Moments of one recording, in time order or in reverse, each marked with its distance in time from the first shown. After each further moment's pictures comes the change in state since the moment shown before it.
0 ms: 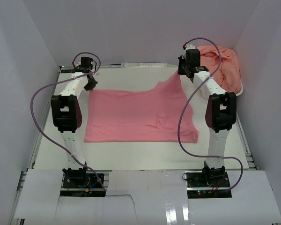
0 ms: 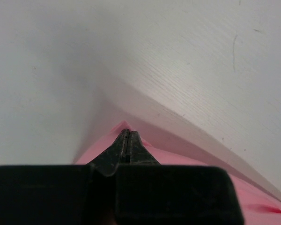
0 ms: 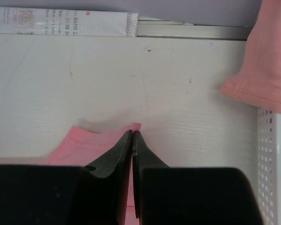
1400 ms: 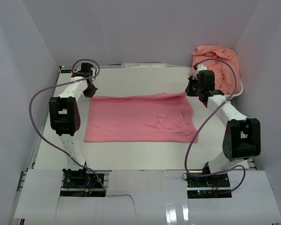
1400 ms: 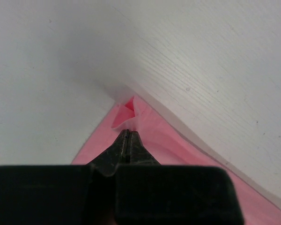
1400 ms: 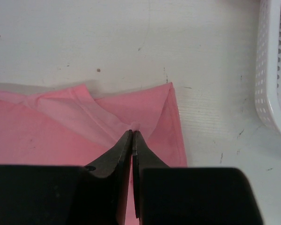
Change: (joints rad) left arm 0.001 -0.071 -0.175 -0.007 -0.007 -0.064; right arm -0.051 -0.552 -0.702 0.110 -0.113 0.004
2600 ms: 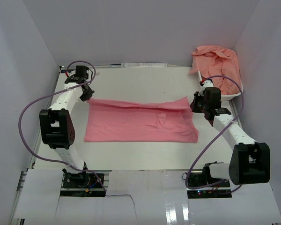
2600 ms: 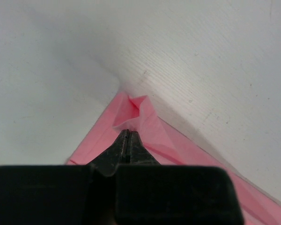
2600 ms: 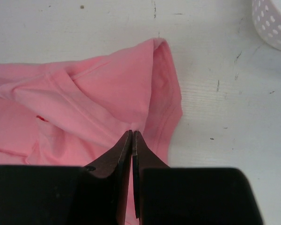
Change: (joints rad) left arm 0.000 -0.269 -0.211 0.003 0.003 -0.026; right arm -0.037 -0.294 -0.325 -0.012 -0.006 0.024
